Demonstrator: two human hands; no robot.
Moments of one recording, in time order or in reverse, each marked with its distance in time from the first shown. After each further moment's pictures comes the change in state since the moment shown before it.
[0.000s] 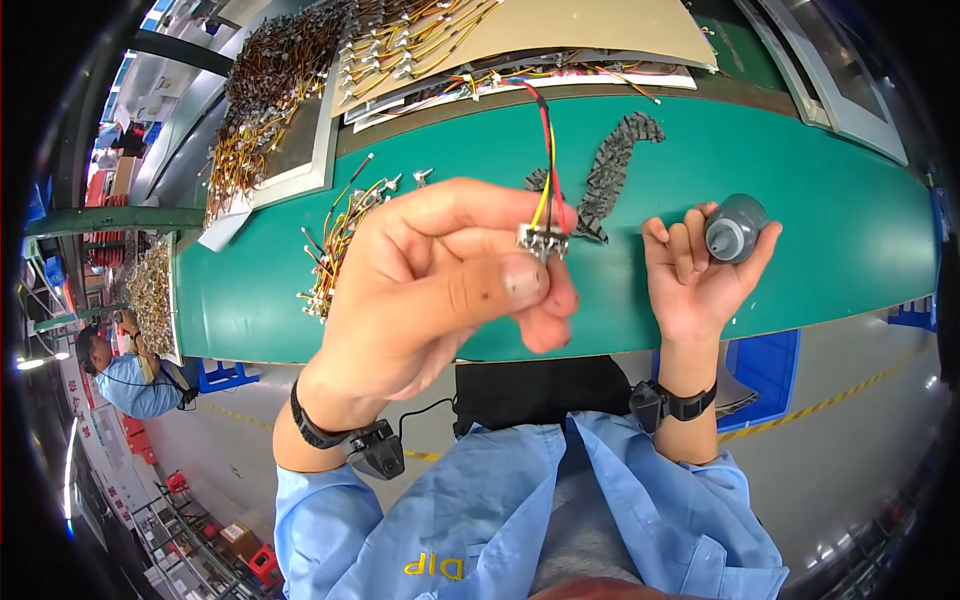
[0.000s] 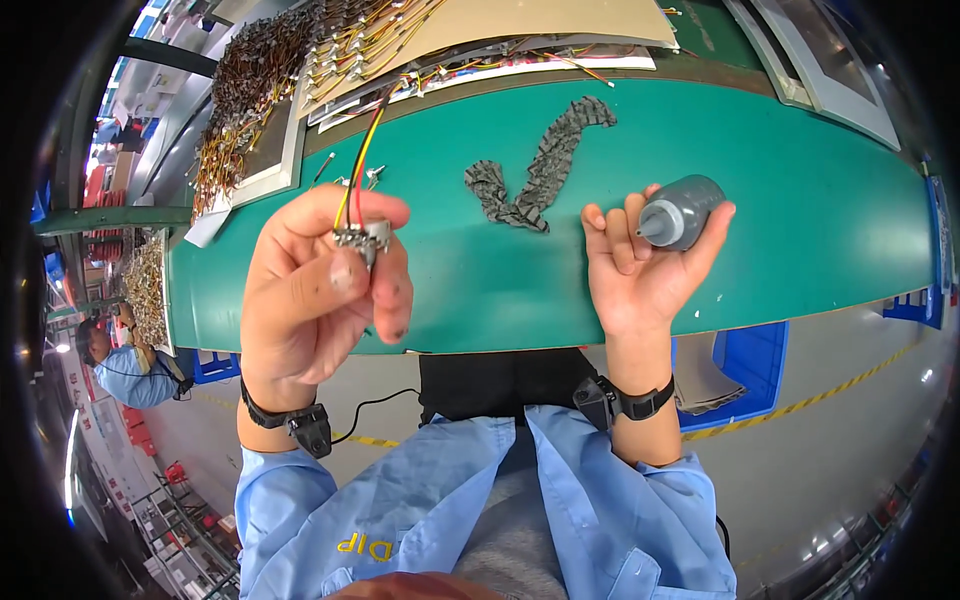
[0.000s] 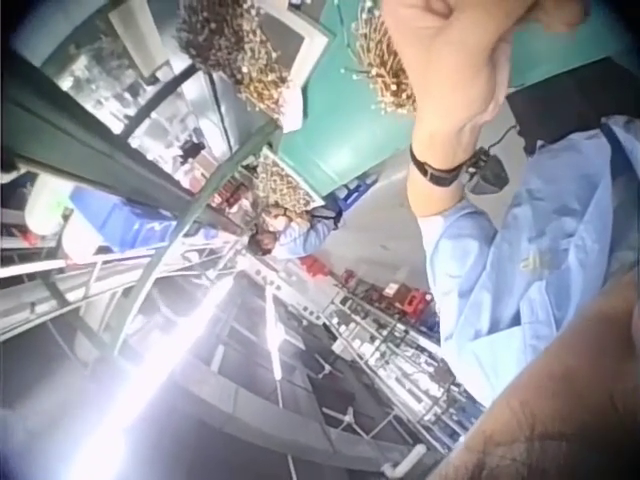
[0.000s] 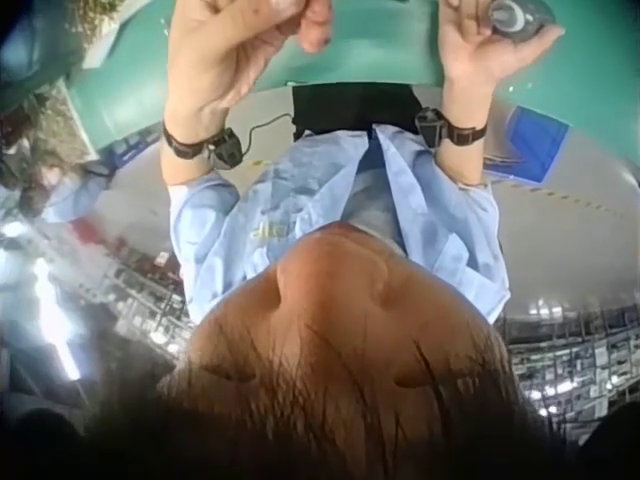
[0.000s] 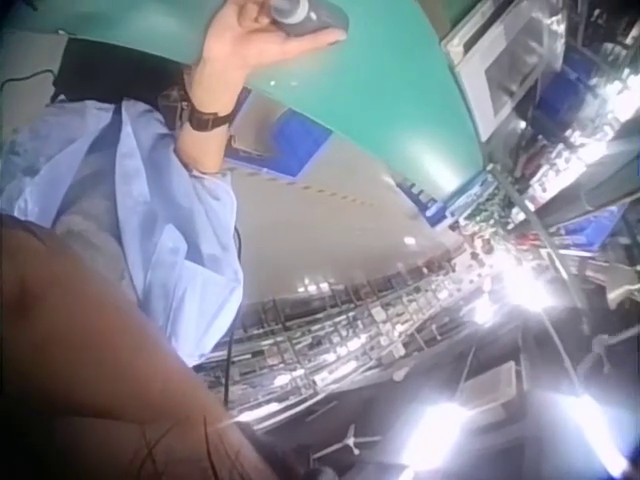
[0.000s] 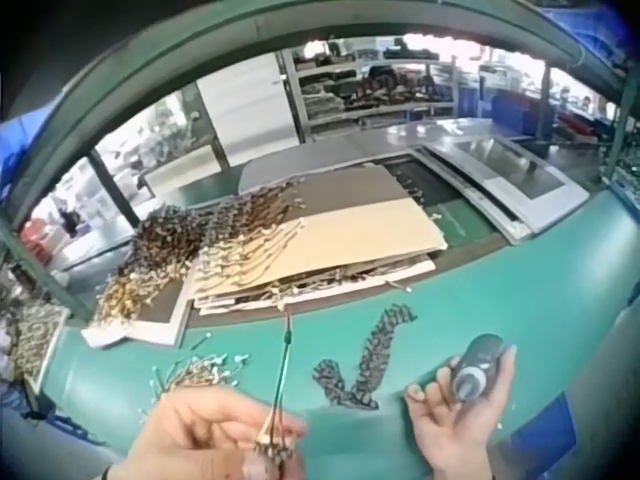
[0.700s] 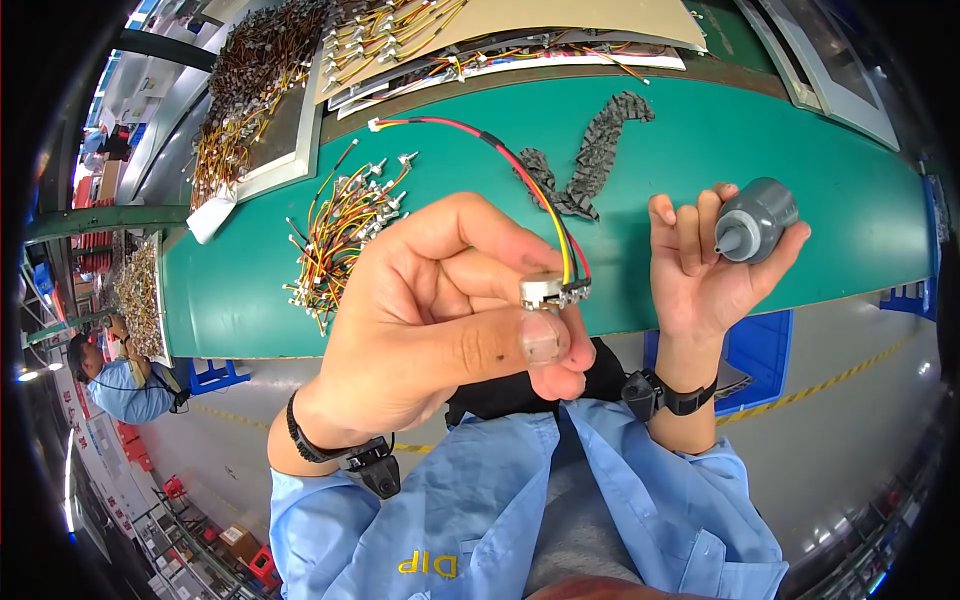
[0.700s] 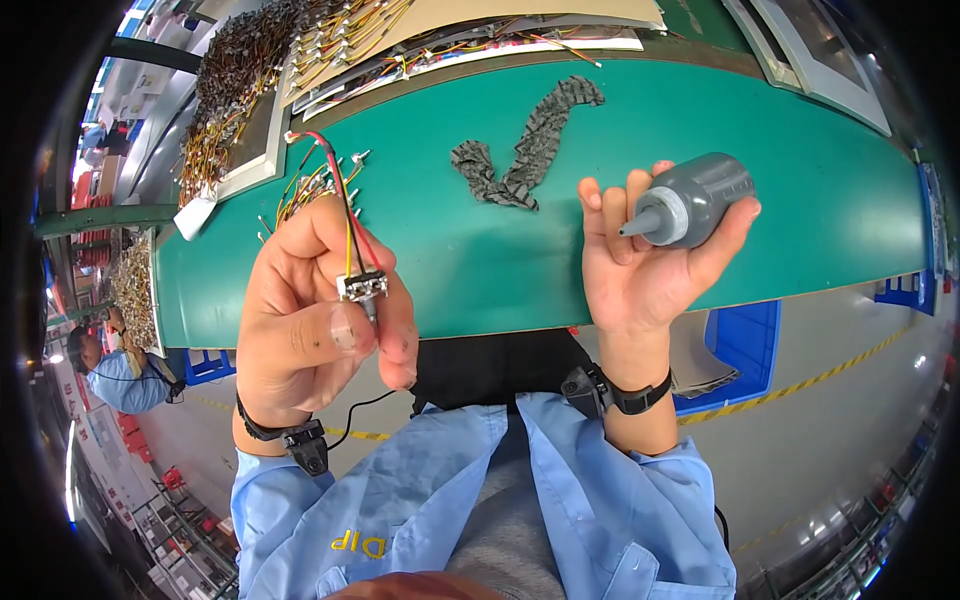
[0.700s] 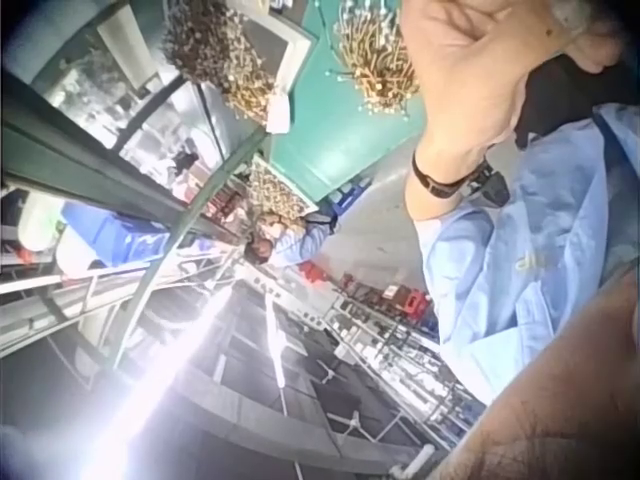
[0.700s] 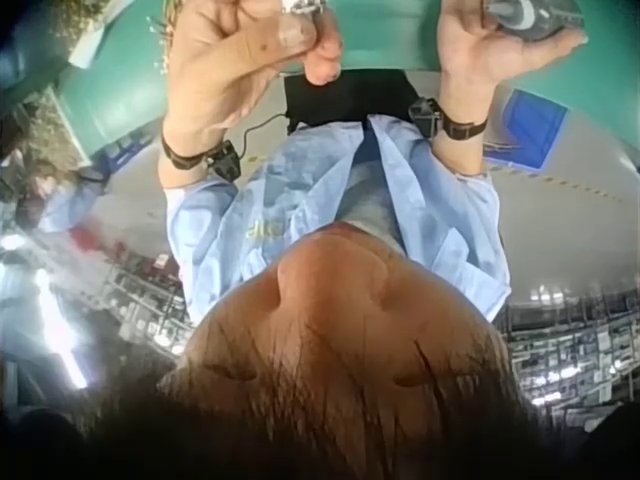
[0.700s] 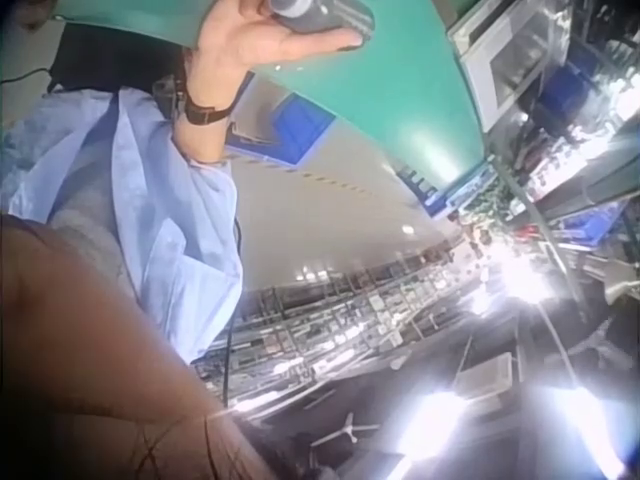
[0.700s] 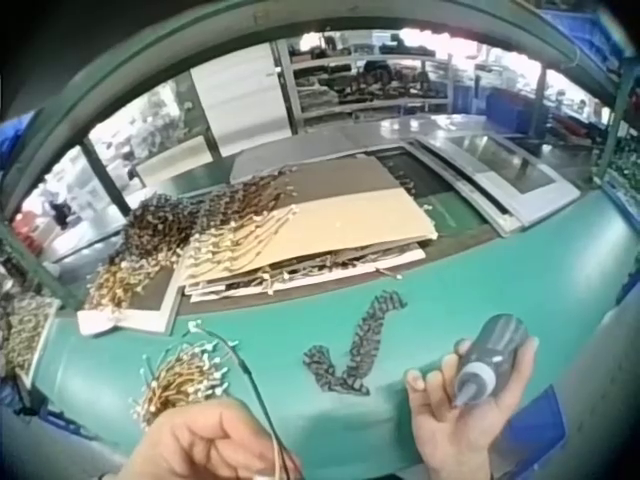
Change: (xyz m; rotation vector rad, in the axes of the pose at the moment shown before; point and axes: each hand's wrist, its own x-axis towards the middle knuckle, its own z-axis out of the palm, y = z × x) left_hand -0.022 -0.003 0.017 -0.046 0.023 -0.102; right_hand -0.018 0.000 0.016 -0.076 -0.144 -0.102
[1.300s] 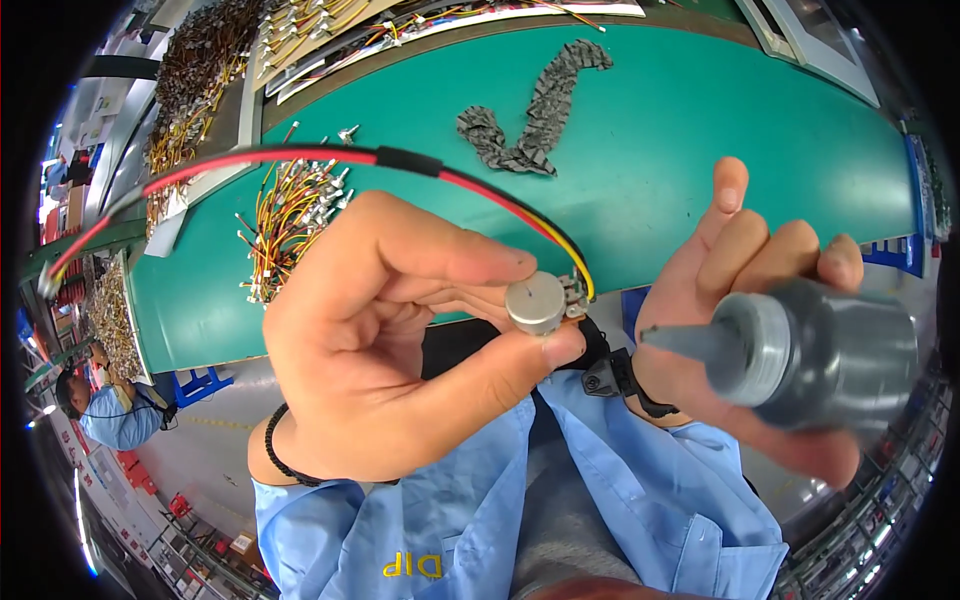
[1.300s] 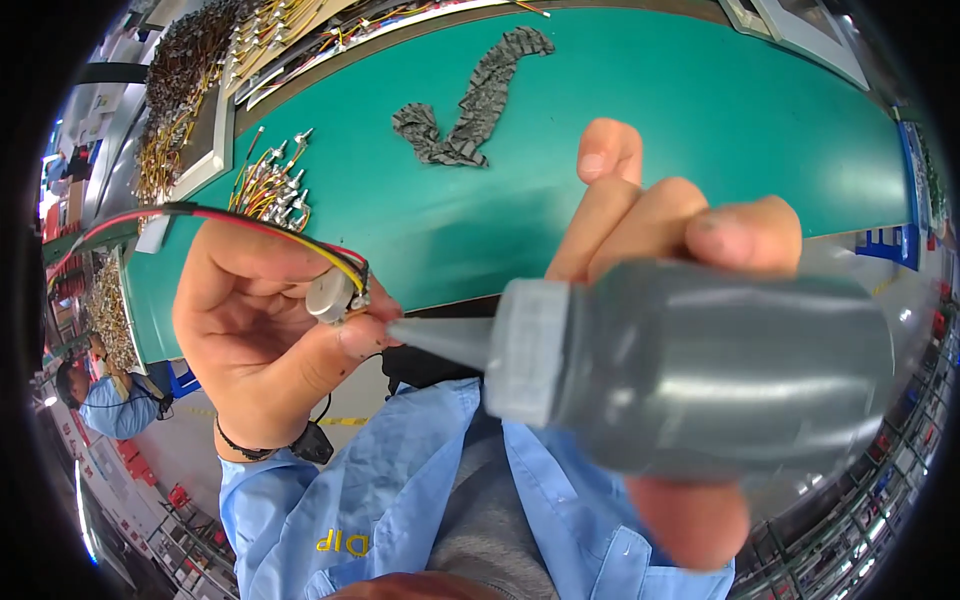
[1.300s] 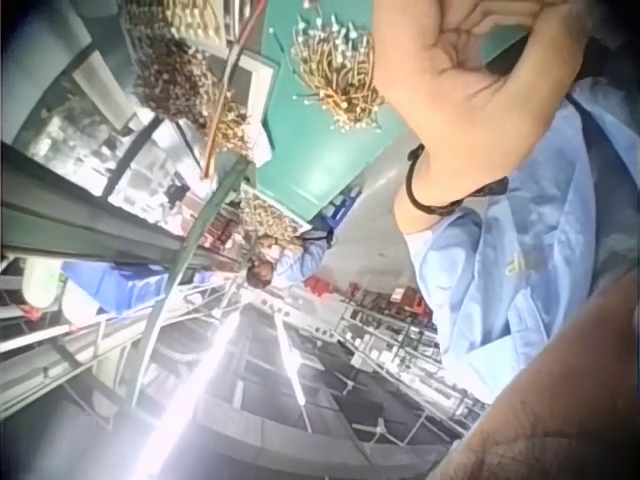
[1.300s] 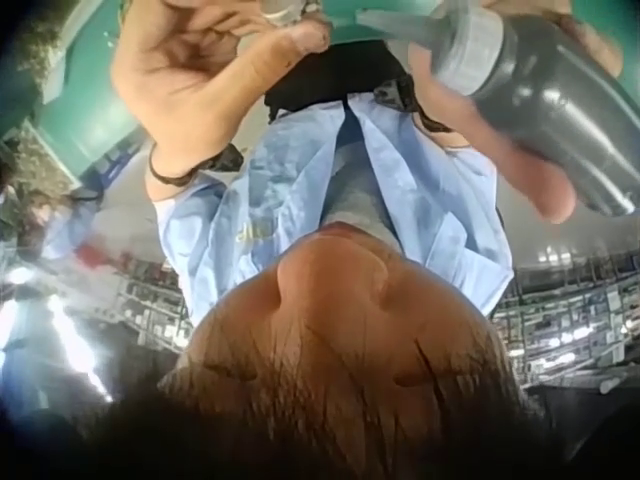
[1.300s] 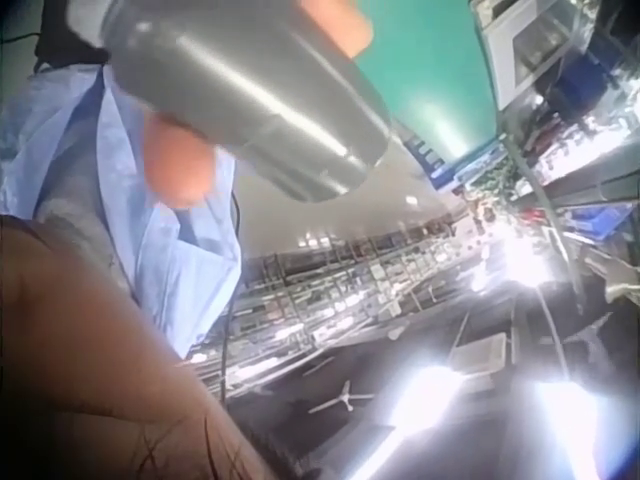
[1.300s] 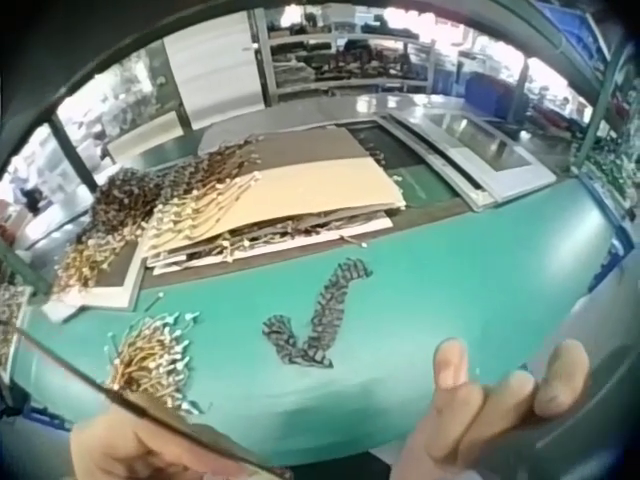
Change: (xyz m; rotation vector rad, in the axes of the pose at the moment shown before) left_hand -0.002 -0.028 0.003 0.464 0.001 0.382; right_hand -0.034 -0.027 0.026 -0.428 -0.551 -0.397
